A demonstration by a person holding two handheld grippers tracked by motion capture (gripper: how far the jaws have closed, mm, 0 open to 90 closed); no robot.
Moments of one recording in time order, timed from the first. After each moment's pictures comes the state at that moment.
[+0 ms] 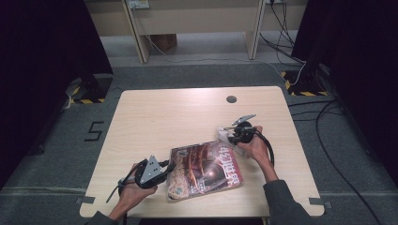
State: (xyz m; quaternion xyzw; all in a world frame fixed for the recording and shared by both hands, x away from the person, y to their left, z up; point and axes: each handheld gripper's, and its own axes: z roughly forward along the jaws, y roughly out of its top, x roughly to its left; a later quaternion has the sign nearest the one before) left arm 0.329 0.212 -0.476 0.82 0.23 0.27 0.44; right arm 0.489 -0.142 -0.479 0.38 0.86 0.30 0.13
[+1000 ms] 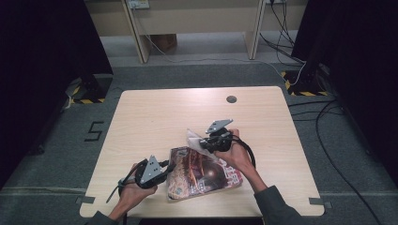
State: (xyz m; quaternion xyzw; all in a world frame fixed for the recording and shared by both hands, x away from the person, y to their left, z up) left arm 0.329 0.212 -0.477 0.83 0.23 0.27 0.44; right arm 0.434 -0.058 -0.430 0.25 0.88 0.38 0.11
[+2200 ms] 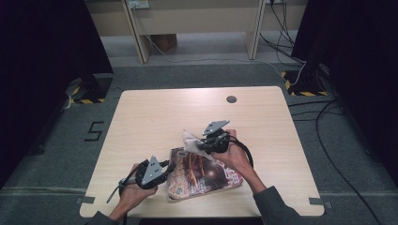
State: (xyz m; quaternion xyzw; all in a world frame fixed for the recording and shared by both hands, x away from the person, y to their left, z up) left arm 0.328 0.210 -0.477 0.83 0.22 0.28 0.43; right arm 0.433 -0.057 -0.429 0.24 0.89 0.38 0.11
